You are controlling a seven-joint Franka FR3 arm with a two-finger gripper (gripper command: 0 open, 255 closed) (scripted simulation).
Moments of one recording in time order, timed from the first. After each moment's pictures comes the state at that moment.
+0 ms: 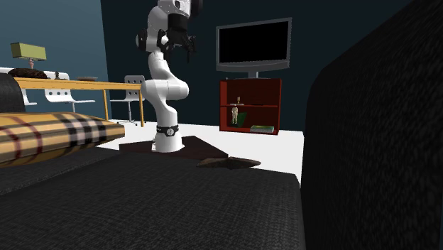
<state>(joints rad) 0.02 -0.80 -0.02 -2.34 -0.07 1.53 0.03</state>
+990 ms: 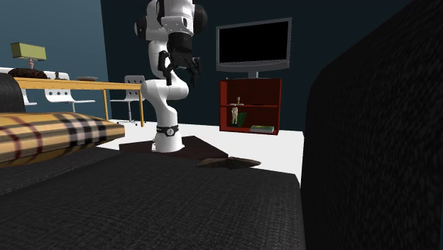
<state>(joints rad) 0.09 -0.45 -0.16 -2.36 -0.09 1.99 -0.25</state>
